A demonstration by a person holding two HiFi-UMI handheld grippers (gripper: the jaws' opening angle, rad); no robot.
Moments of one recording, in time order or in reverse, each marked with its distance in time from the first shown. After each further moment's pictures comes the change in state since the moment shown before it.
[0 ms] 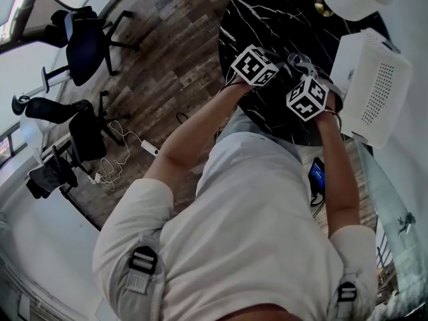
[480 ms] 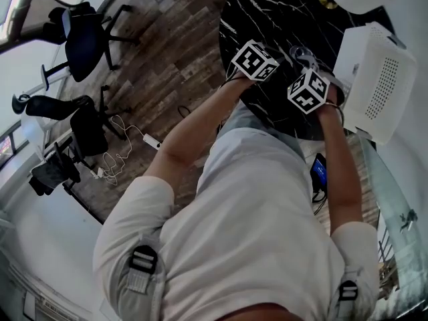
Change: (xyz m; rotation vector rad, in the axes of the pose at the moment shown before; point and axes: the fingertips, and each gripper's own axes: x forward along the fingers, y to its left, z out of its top) left arm 0.009 0.005 -0.018 -0.034 0.025 -0.008; right arm 0.017 0.004 -0.005 -0.007 0.014 0.006
